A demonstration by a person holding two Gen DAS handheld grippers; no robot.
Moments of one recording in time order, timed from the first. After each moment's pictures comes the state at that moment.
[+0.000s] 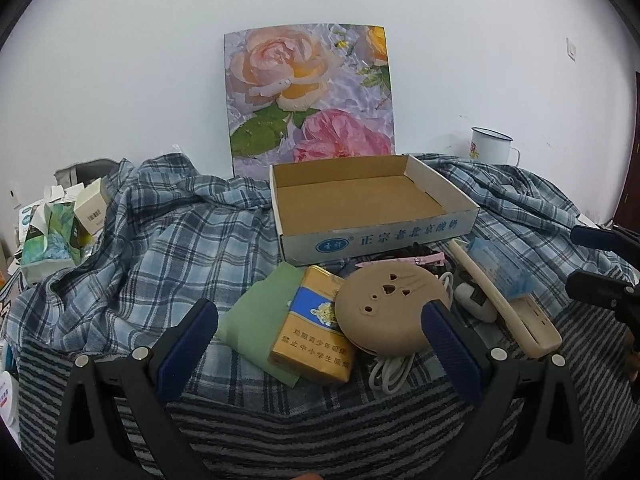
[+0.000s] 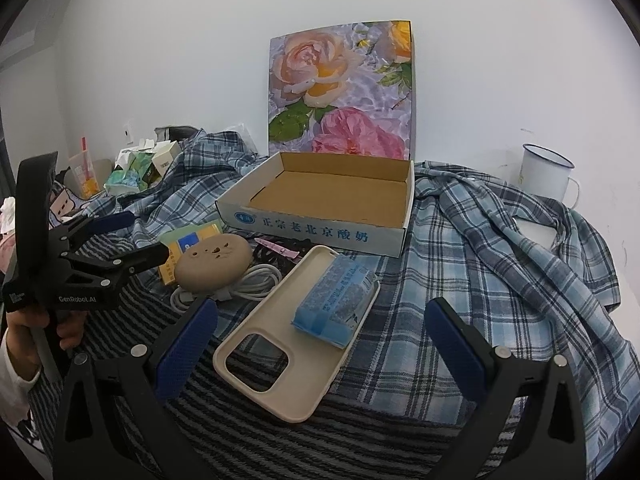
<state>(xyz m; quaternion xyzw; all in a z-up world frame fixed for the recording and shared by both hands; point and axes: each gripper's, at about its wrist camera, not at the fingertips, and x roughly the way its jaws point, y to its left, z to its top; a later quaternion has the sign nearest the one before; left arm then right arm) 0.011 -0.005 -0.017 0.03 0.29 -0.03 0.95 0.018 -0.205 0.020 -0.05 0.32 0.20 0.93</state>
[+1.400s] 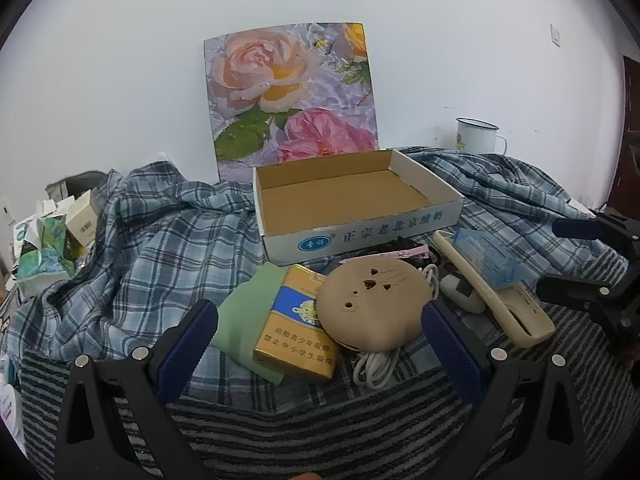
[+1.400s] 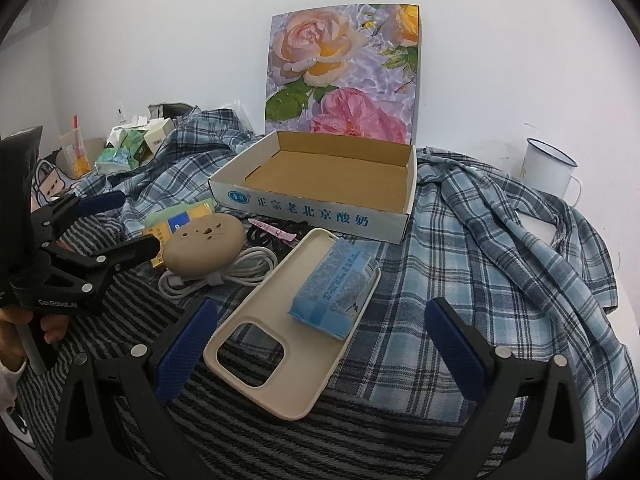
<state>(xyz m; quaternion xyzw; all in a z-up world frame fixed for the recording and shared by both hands) 0.009 -0.012 -0.017 0.05 0.29 -0.05 0.95 0.026 -0.198 0.009 -0.07 0.34 0.19 0.92</state>
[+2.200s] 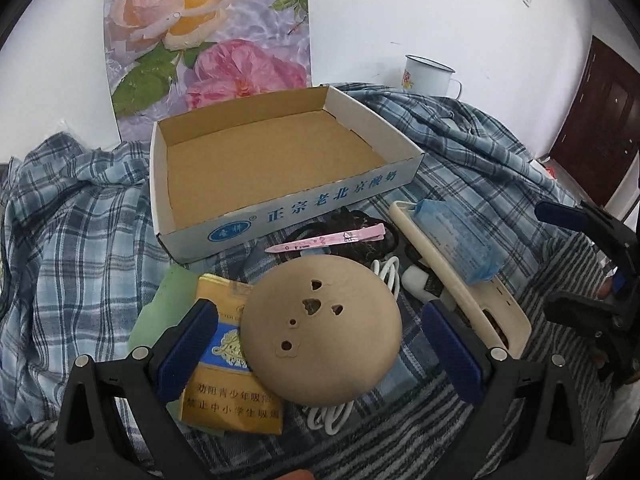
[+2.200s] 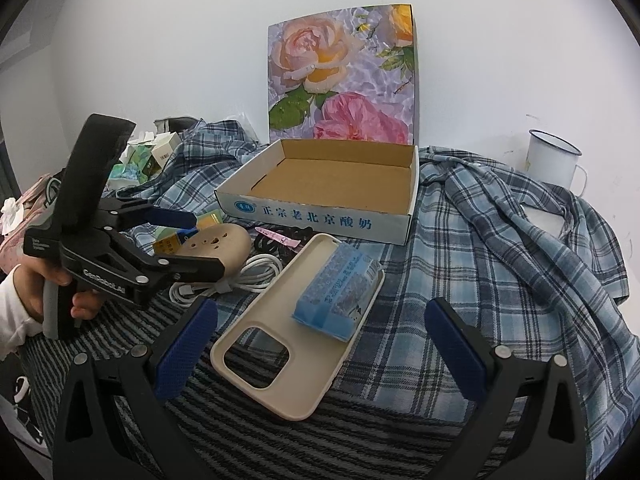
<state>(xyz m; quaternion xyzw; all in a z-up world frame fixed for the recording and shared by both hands) 0.082 -0.037 -0.031 0.06 0.43 -0.19 0.88 0.026 -0.205 0.009 -0.04 0.34 0.21 0.92</state>
